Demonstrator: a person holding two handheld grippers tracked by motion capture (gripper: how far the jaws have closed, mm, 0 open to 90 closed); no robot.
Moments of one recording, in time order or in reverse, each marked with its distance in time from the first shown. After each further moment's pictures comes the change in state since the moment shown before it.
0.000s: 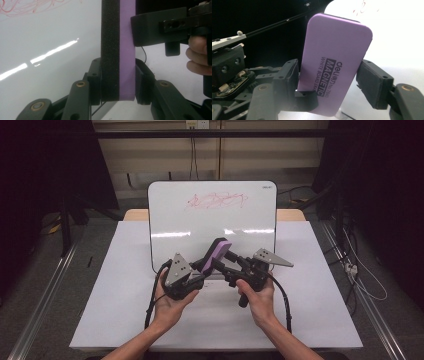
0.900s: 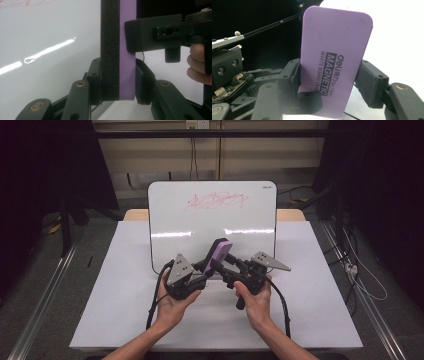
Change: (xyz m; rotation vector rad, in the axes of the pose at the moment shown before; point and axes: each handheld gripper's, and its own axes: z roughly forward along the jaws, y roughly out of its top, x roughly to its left) left arm 0.000 -0.006 0.008 -0.004 -0.019 -0.037; right arm 0.003 -0.009 0.002 -0.007 -0.051 0.018
